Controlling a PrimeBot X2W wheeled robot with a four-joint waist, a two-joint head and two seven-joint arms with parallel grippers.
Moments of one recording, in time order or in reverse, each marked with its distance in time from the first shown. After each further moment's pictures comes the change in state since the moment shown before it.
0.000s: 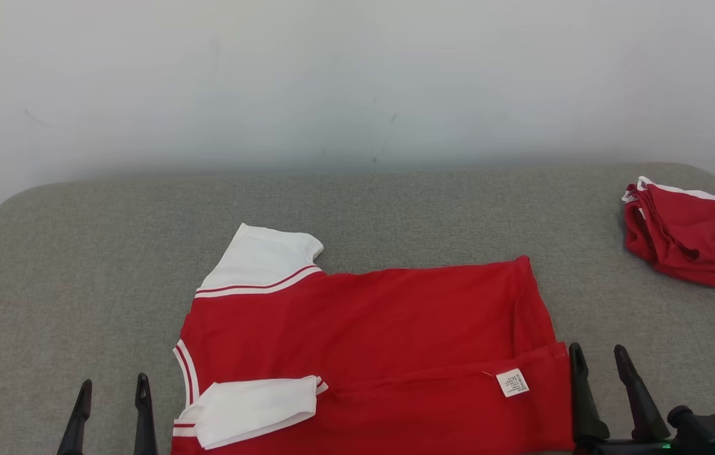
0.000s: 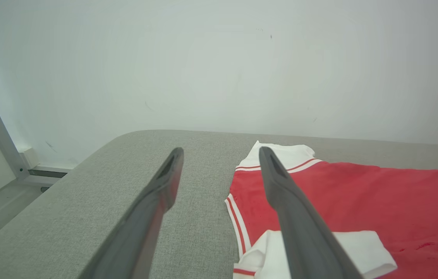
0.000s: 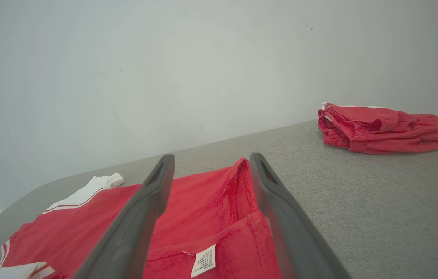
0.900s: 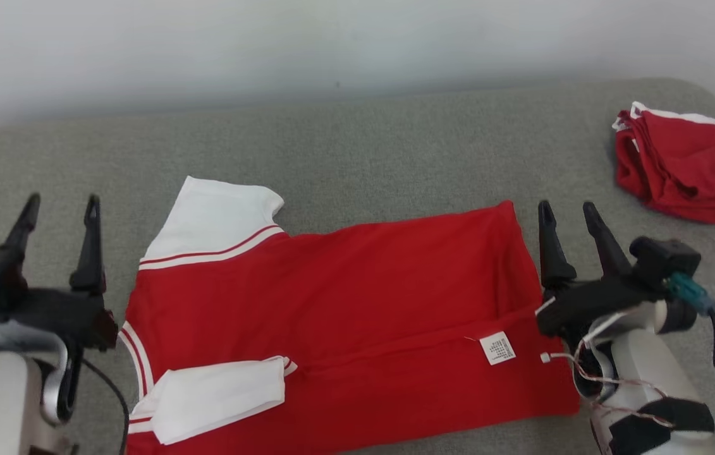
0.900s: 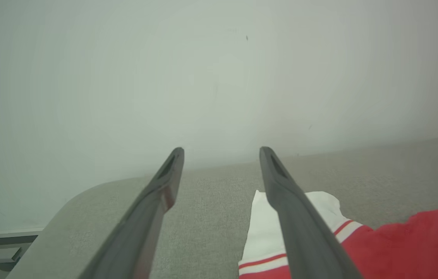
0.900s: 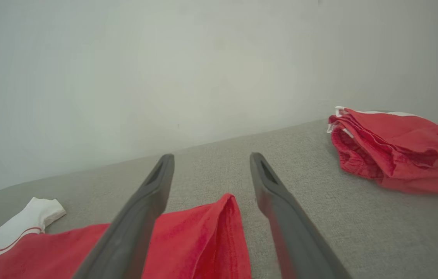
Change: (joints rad) left arm -0.496 0.118 0.023 0.262 -0.001 -0.145 0.111; right arm -0.506 -0.032 0.031 0.377 -0.020 0.000 0.057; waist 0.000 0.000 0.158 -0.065
